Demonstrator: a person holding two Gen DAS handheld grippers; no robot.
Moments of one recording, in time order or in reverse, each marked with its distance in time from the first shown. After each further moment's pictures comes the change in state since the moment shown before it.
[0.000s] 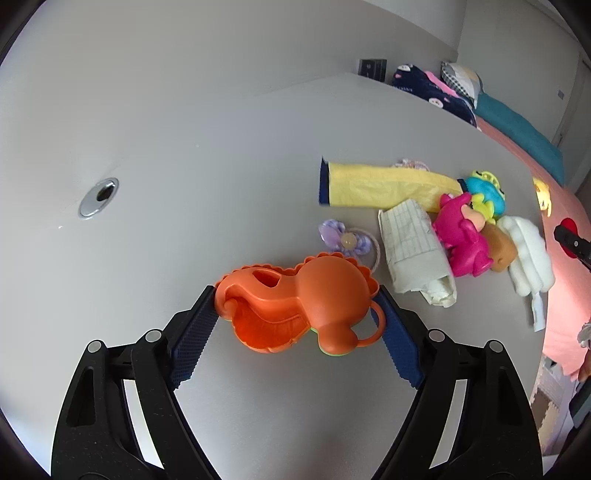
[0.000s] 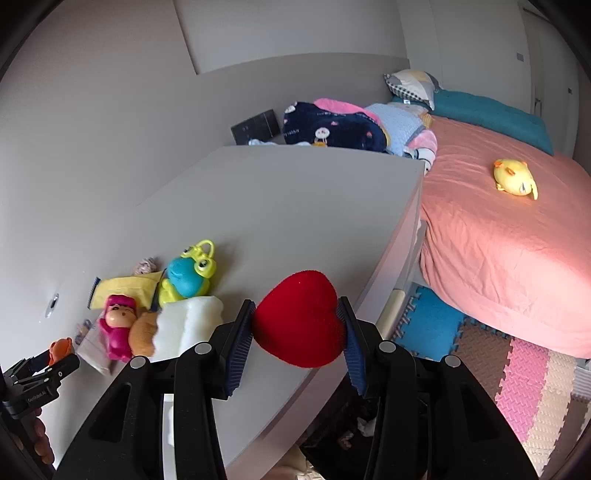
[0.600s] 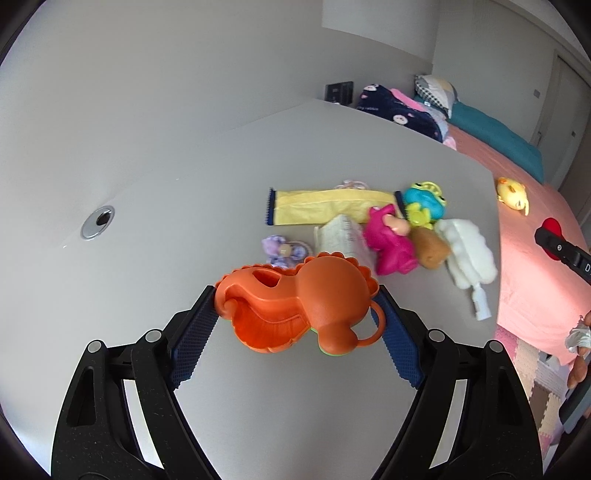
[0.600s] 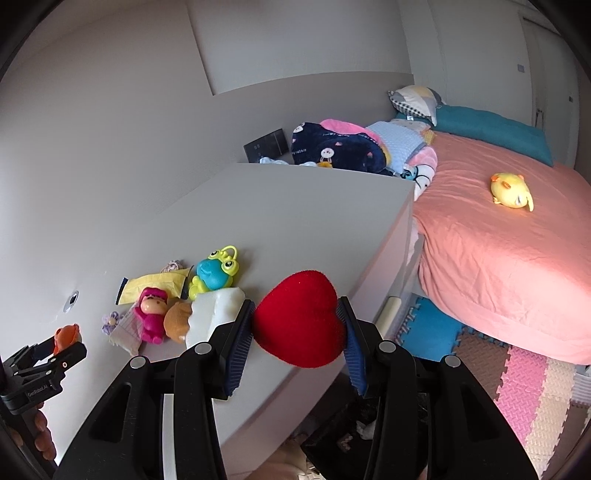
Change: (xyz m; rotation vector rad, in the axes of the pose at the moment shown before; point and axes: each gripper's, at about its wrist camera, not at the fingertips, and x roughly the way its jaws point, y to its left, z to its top) left arm -0.044 -0.039 -0.003 0.060 -0.080 -0.064; right arm -0.053 -0.004 -0.012 -0.012 -0.048 0.009
